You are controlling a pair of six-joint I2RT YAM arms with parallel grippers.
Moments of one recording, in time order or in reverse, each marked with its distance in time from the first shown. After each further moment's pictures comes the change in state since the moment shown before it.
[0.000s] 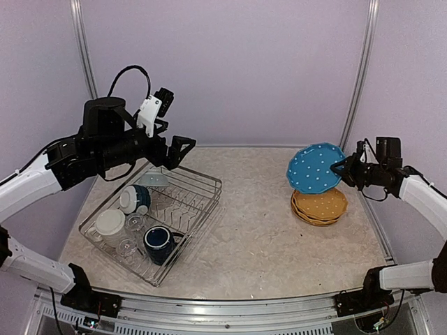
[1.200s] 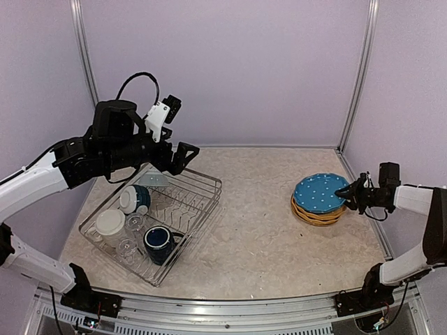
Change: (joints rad) left arm -0.007 0.044 0.017 -0.061 -0.015 -0.042; right arm -0.314 0.179 -0.182 0.068 -0.270 -0.032
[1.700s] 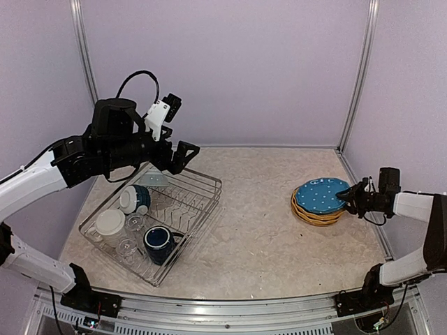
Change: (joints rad) left arm -0.007 0.002 0.018 -0.017 0.000 0.000; right arm 0.009 -0.042 -0.087 0.097 0.066 0.116
